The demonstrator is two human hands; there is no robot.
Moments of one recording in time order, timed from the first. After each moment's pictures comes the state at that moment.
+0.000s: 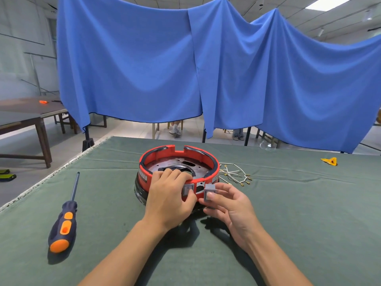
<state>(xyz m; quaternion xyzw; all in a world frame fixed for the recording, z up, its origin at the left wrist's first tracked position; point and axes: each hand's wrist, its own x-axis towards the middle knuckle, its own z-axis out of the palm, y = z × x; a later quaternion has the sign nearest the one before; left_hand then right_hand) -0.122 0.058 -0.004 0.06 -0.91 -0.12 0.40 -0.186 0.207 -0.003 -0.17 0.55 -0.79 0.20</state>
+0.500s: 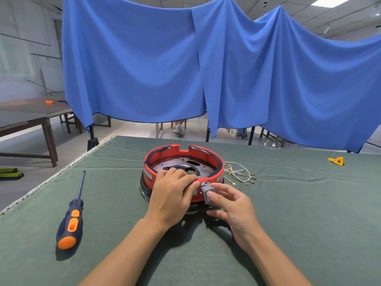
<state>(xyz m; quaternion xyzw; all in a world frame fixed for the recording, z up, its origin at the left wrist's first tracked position) -0.121 0.052 -0.004 0.03 -0.90 -0.14 0.41 -0.180 0.200 -0.006 -0.18 0.59 -0.77 0.17</state>
